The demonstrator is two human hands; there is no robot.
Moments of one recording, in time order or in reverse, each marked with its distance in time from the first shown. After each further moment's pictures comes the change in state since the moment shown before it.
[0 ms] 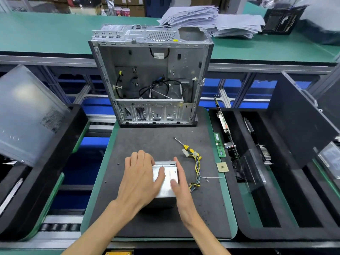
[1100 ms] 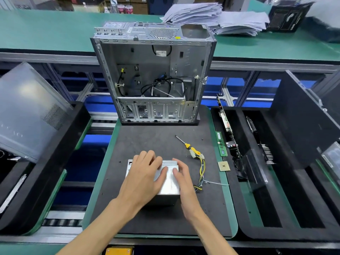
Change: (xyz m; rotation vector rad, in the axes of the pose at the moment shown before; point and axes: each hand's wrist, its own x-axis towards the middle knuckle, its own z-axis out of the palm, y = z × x) left_hand -0.001 0.001 -0.001 -0.068 0.061 0.193; right_hand 0.008 -0.015 -0.003 0.099 0.047 0.162
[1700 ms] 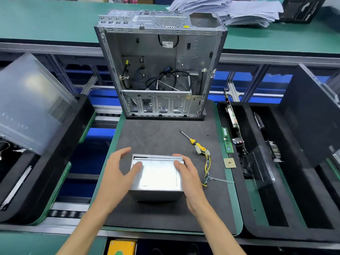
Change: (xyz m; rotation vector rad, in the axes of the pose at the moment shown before) left_hand -0.035 -0.041 -0.033 -0.578 -0.056 -0.757; right_hand 0.013 -0.016 0.010 -0.097 0.089 0.147
